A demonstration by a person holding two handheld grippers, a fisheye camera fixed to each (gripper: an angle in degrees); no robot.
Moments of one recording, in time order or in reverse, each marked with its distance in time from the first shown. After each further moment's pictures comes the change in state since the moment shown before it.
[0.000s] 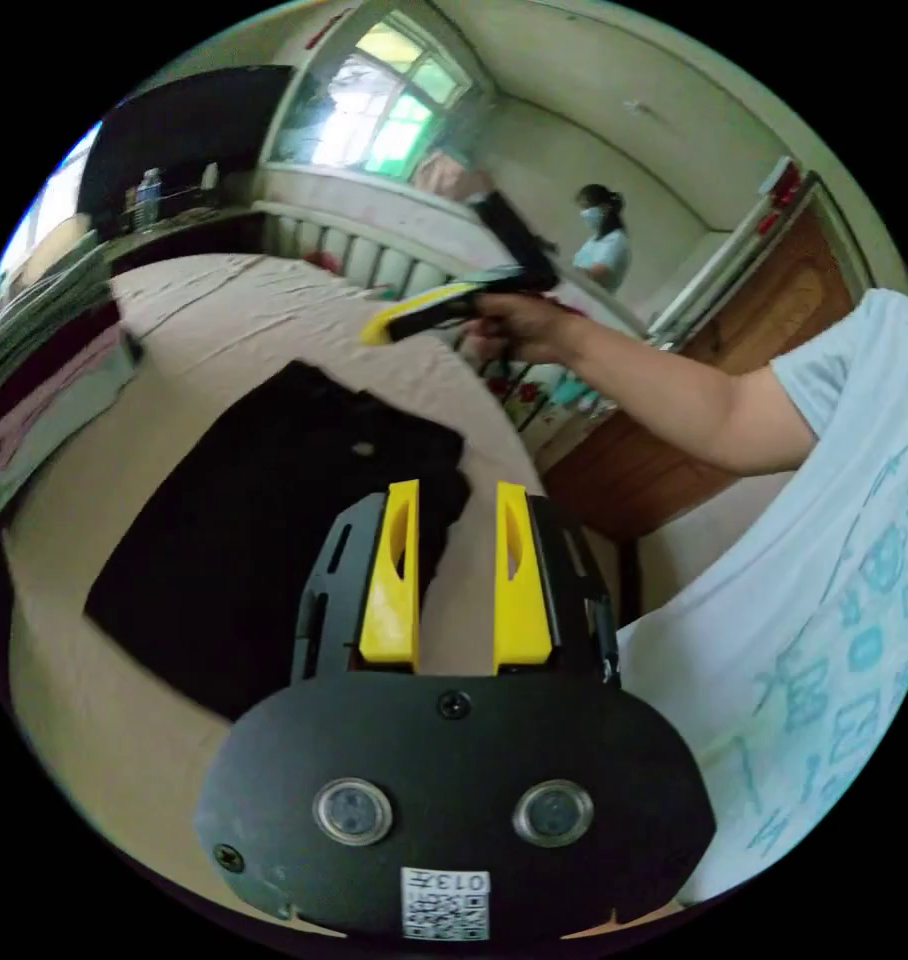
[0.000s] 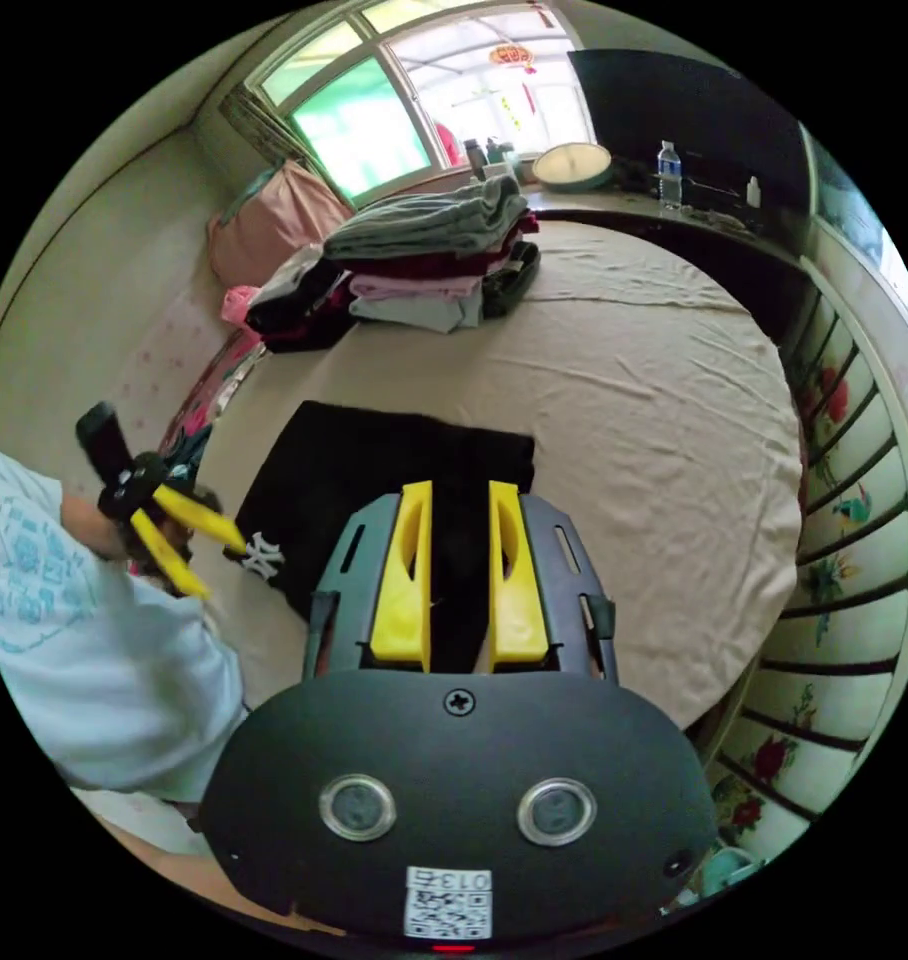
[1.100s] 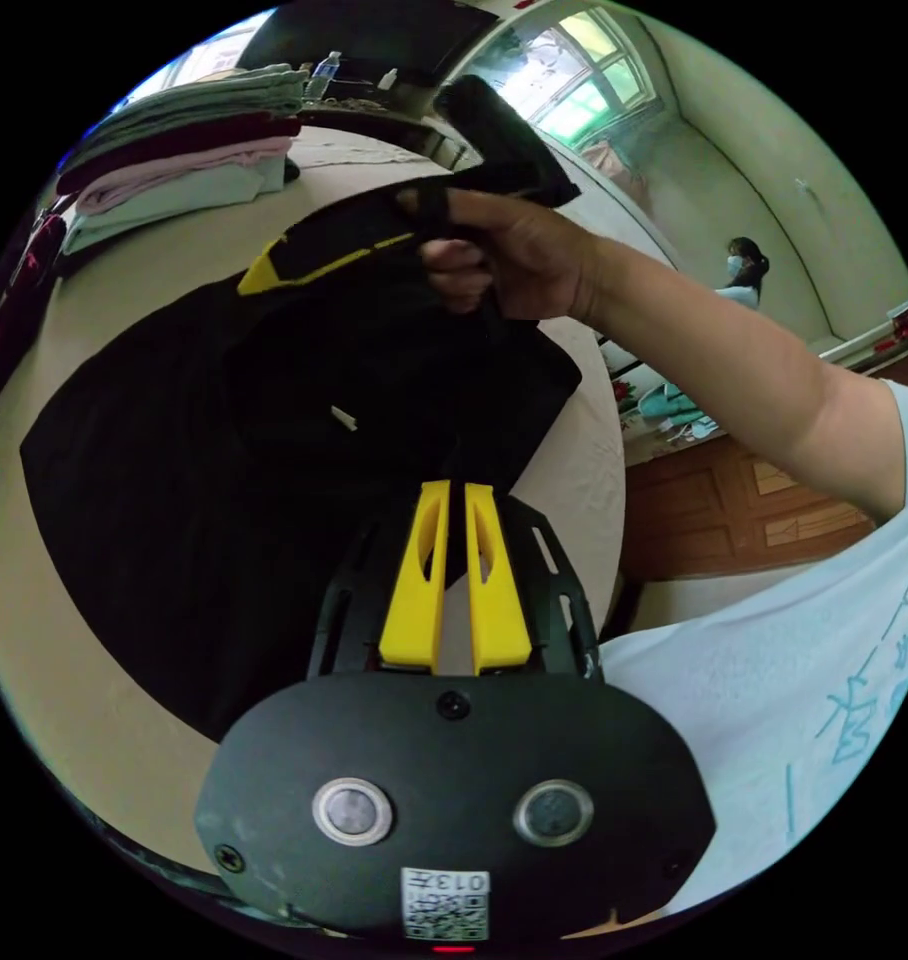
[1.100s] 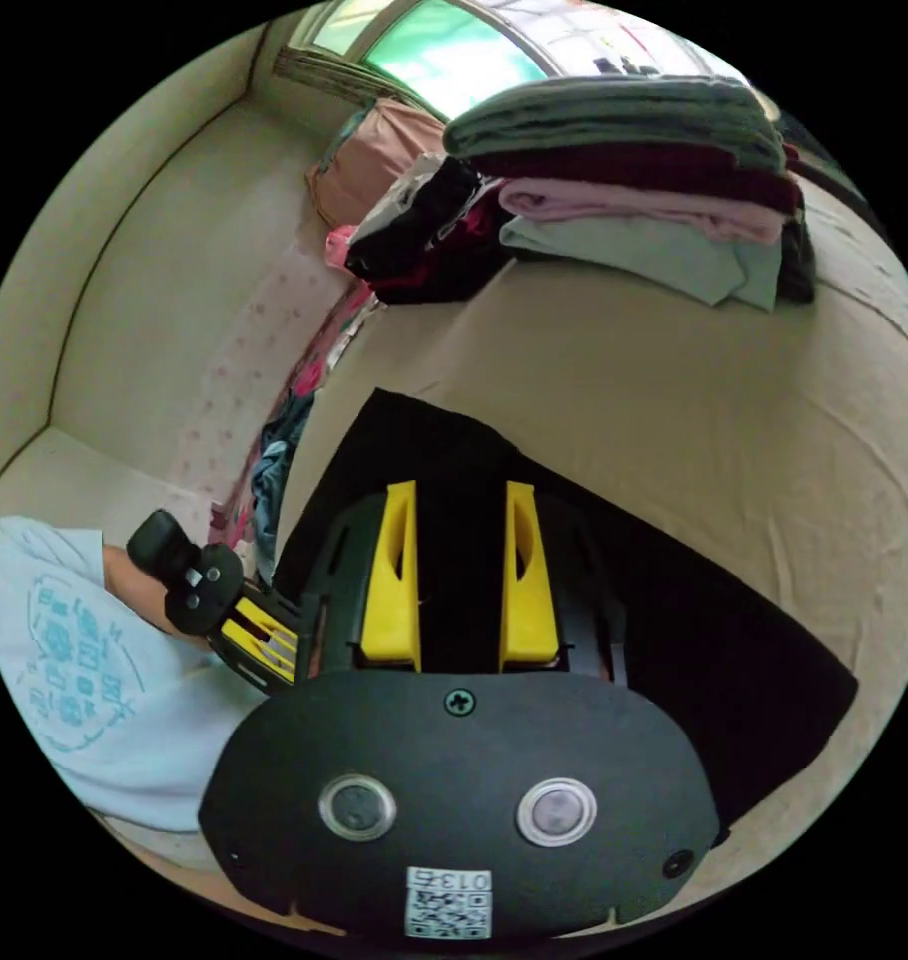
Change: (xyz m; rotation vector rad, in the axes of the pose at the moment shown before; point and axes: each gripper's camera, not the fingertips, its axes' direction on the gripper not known) left arm -0.055 0.197 0.007 -0.095 -0.115 -0.403; right arm -0.214 -0.167 0.176 -0.183 -0.413 -0.134
